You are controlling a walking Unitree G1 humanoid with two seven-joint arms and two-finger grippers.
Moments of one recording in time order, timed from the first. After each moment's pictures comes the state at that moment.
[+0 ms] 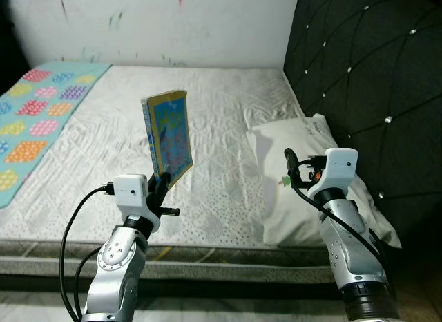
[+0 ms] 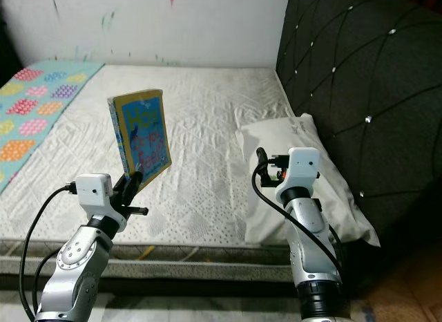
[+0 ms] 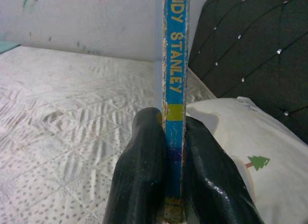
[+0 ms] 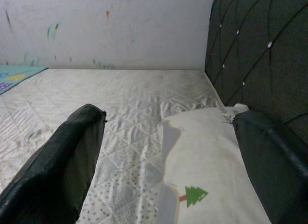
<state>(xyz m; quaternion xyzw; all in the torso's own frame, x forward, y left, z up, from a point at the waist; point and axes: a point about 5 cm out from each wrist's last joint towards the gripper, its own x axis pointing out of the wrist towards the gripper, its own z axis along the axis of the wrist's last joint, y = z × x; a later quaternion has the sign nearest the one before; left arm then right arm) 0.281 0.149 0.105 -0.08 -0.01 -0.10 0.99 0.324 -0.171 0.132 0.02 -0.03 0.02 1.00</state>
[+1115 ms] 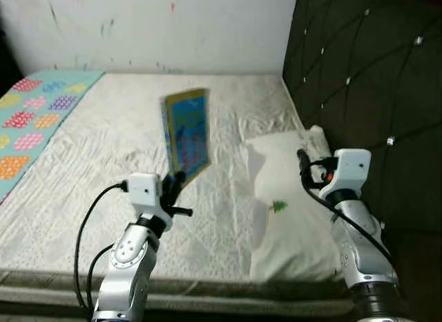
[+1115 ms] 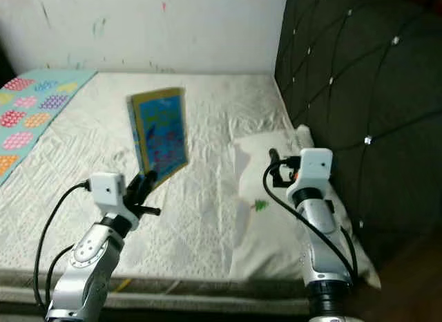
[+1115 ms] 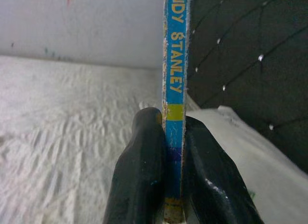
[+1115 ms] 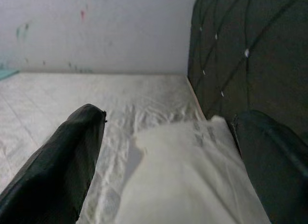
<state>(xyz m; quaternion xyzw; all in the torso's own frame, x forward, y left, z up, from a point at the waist) 0.280 0.131 0.108 -0.09 -0.02 -0.14 0.99 0.322 -0.185 0.129 0.00 -0.03 0.00 1.00</state>
